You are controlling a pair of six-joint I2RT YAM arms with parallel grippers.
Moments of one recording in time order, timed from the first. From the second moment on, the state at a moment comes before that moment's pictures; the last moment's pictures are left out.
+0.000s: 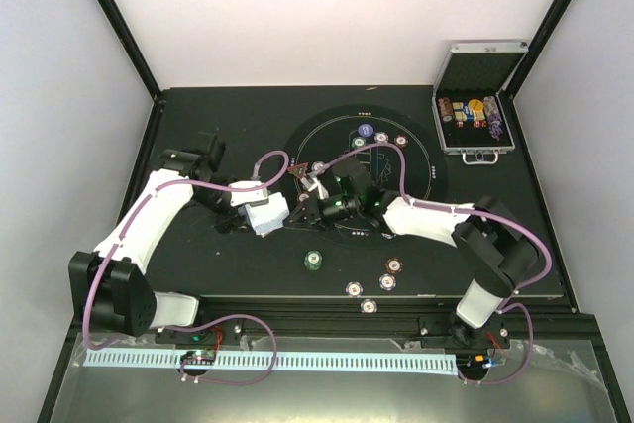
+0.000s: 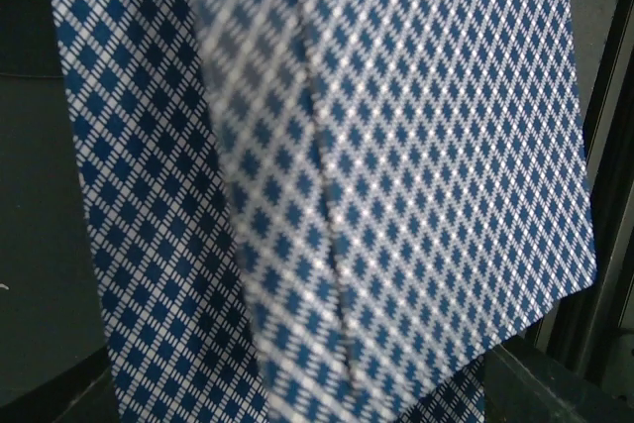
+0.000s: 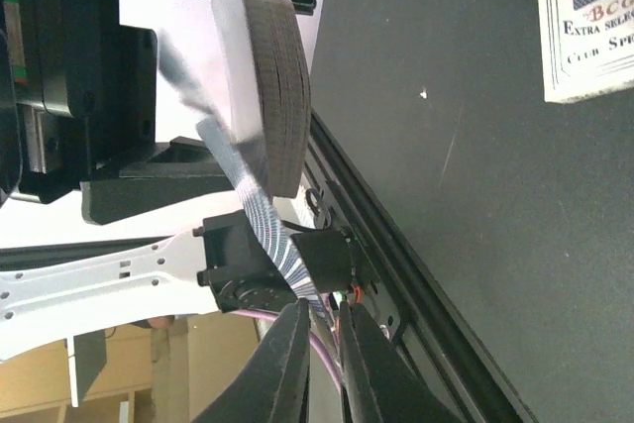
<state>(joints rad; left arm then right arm) -0.19 1.32 1.11 -1.19 0.39 1.06 0.81 1.68 0.93 0.24 -0.85 1.02</state>
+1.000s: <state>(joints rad) -0.19 1.32 1.11 -1.18 0.39 1.06 0.82 1.59 0.89 0.32 -0.85 1.08</state>
